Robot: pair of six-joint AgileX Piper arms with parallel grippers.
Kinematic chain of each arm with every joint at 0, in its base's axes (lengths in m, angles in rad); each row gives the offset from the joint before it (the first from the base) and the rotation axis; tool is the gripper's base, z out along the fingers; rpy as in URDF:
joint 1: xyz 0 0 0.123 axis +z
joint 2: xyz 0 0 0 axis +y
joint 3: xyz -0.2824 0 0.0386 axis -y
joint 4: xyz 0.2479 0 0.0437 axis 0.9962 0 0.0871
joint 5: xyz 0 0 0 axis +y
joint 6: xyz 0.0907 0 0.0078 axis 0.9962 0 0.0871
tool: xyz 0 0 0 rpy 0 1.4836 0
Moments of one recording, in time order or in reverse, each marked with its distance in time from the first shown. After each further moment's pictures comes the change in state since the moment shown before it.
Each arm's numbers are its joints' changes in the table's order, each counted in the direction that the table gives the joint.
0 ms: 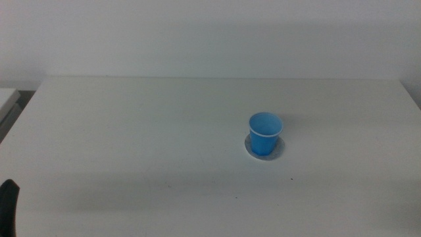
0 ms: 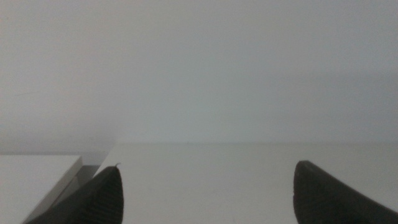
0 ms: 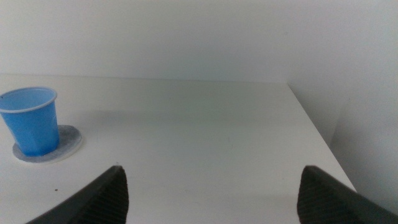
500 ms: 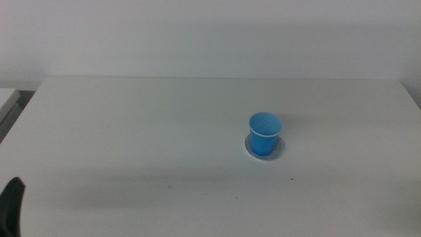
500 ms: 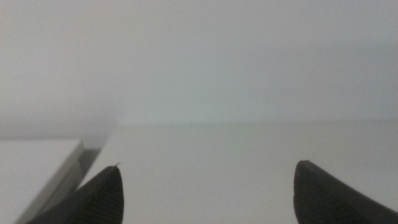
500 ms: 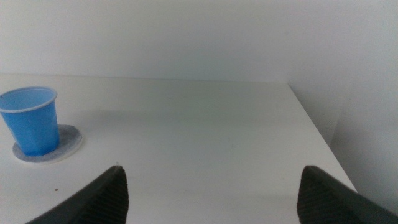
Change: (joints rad) left arm 0.000 0.107 0.018 0.256 -0.014 -0.234; right arm 0.000 0.000 0.000 0.000 0.000 0.000
